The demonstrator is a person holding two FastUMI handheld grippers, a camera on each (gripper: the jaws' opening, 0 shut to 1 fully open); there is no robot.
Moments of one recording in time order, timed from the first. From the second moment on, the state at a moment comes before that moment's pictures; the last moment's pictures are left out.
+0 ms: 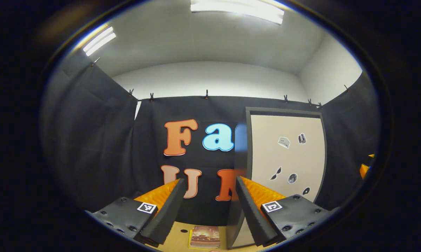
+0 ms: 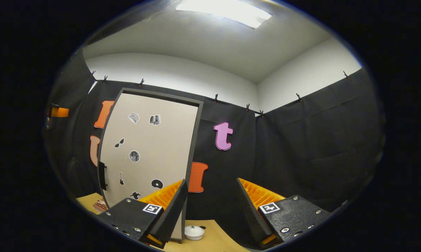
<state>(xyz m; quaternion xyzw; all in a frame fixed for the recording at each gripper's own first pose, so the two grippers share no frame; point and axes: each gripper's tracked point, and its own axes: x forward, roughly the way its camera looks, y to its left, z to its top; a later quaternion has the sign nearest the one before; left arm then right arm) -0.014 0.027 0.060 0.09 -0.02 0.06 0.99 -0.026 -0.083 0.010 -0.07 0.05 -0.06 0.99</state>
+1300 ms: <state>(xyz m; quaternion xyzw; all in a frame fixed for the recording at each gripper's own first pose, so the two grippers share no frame) -0.069 0.130 0.011 0.12 0.04 0.14 0.98 0.066 0.236 -0.087 0.04 0.17 0.19 0.97</state>
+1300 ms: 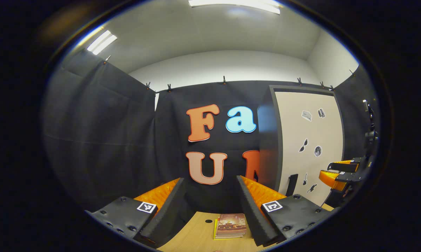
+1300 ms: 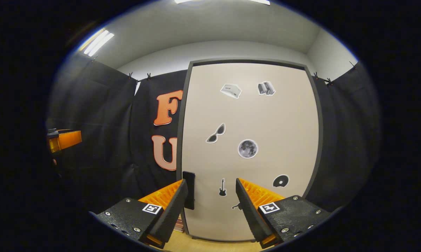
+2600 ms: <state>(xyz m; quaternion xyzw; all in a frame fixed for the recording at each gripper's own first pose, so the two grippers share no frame) -0.066 0.178 -0.023 0.10 0.06 0.18 0.98 0.085 0.311 -0.191 0.06 0.29 0.22 0.93</state>
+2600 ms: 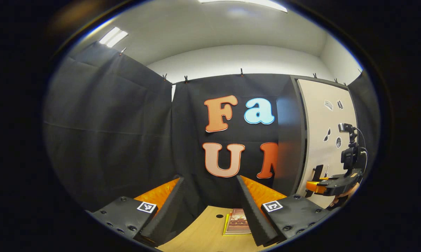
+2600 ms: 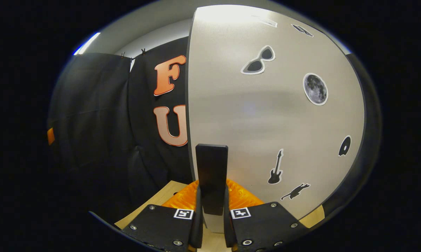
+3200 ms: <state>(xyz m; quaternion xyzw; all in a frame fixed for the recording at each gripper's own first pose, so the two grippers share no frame) -0.045 0.106 -0.060 0.09 0.08 0.13 0.98 -0.022 0.241 -0.143 0.10 0.27 0.31 0.91</state>
